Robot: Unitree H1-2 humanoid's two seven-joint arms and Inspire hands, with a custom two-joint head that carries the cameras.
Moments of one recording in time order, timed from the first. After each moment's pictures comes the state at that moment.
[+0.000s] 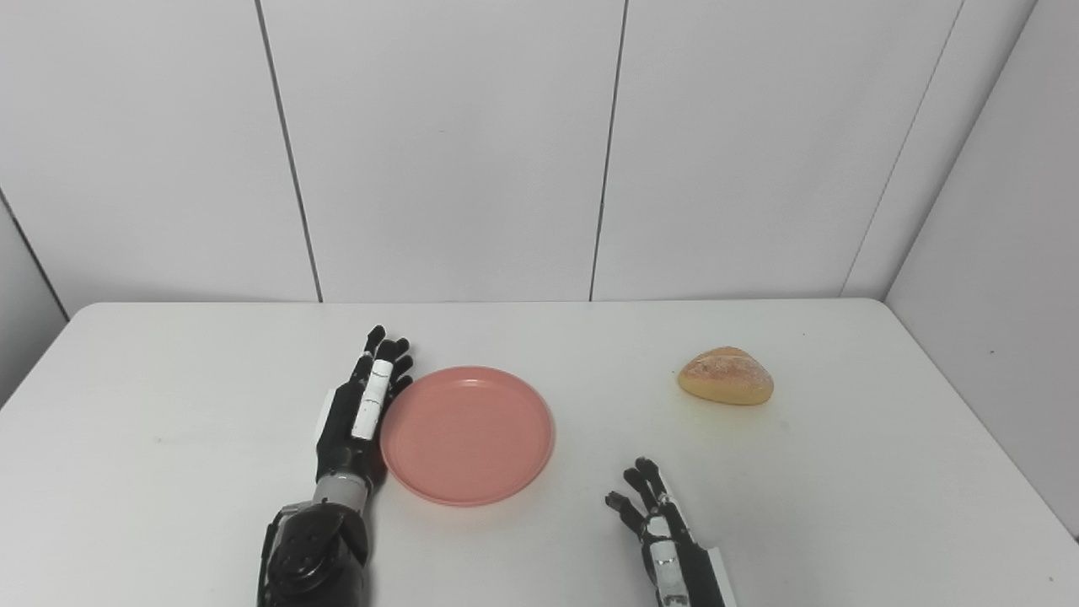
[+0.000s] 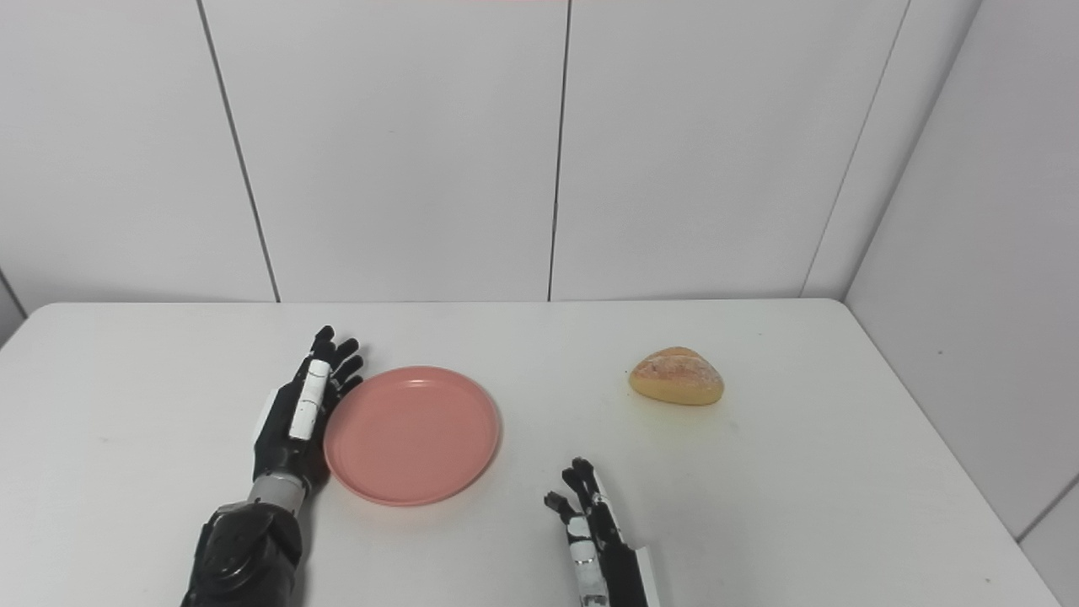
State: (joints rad) left arm -0.54 -0.01 0.08 0.50 -0.19 -0.04 -0.04; right arm 0.12 0.17 0.14 -0.11 -0.04 -0.14 -0.06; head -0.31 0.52
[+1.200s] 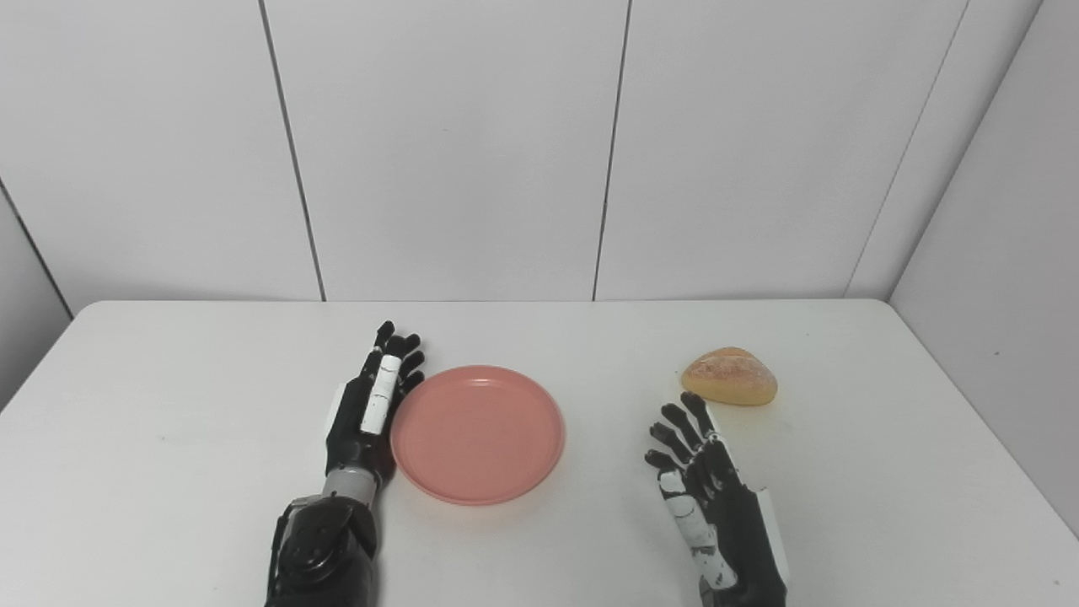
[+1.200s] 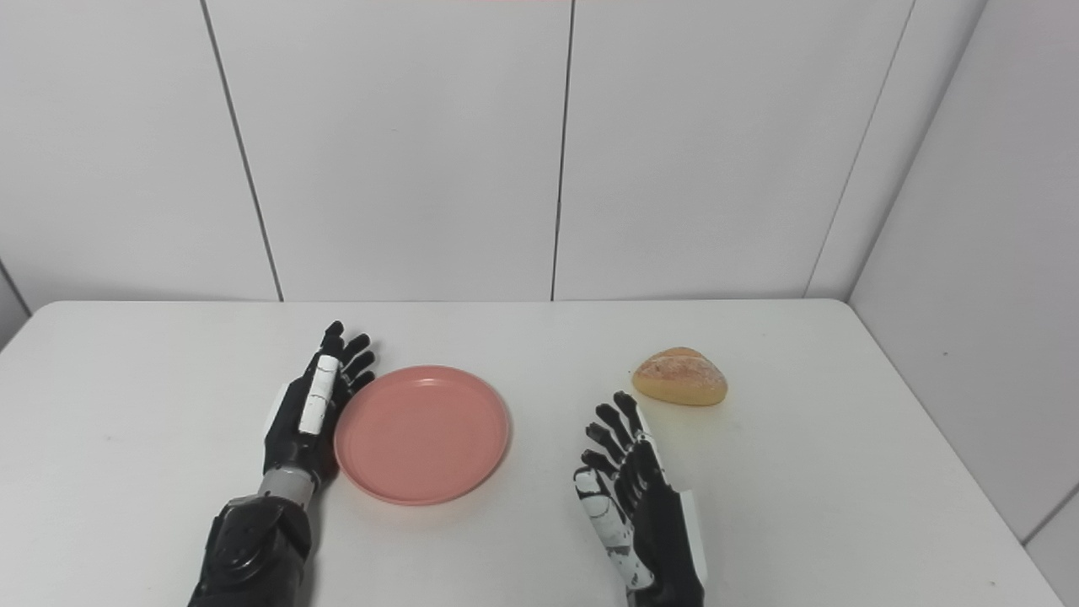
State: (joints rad) left arm -0.57 -0.01 0.08 0.55 -0.19 -0.06 -0.05; right arm 0.02 0.11 0.05 -0.26 -0.08 -0.11 -0.07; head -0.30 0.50
